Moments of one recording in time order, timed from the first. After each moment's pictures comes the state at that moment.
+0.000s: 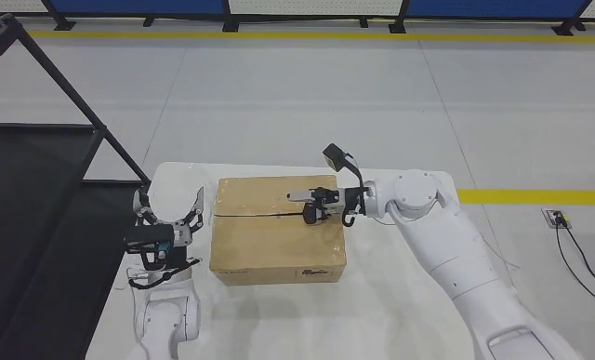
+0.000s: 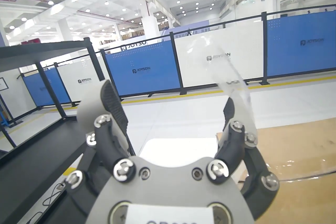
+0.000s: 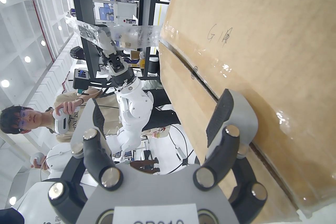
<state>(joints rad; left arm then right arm) 1.22 -1.32 -1.42 -1.67 1.58 0.31 0.38 -0.31 -1.40 0.96 -0.81 0.23 -0.16 1.20</state>
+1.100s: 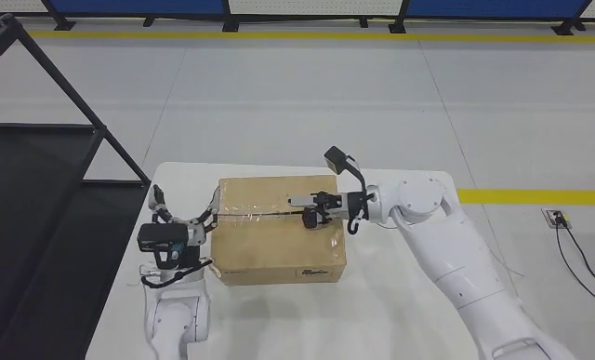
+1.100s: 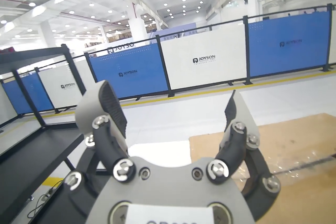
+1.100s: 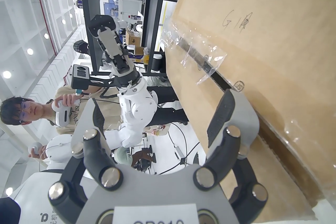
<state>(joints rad) 1.24 -1.34 -1.44 -1.73 1.57 0.30 0.37 -0.37 -1.37 0.99 -0.94 0.25 -0.13 1.21</state>
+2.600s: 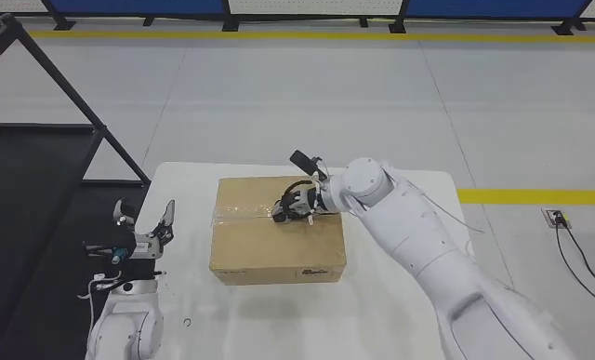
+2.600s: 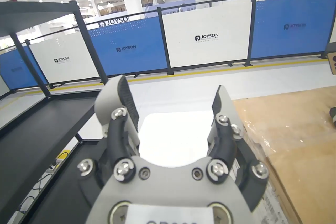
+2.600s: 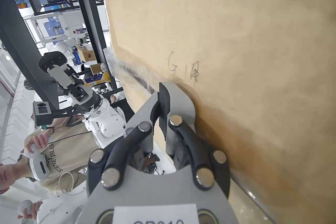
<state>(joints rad) 1.32 -1.31 -1.66 -1.69 1.47 0.03 0.33 -0.09 -1.59 0.67 -0.50 0.20 0.01 1.07</state>
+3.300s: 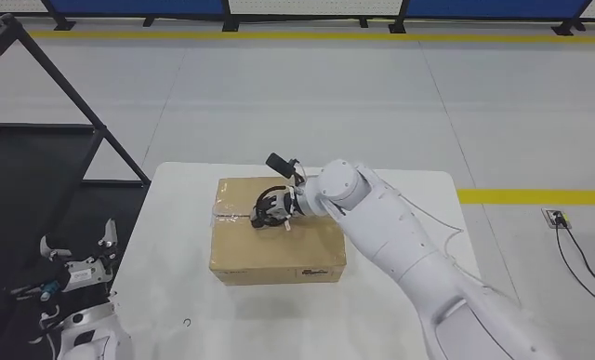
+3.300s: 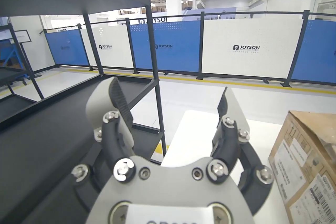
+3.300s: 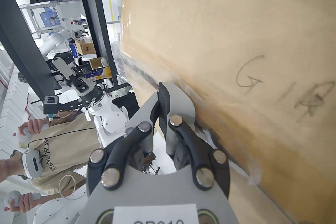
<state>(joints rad) 1.45 -1.31 -1.83 -1.72 1.30 0.12 0.43 -0.08 -1.68 0.63 -0.50 0.20 0.05 1.02</state>
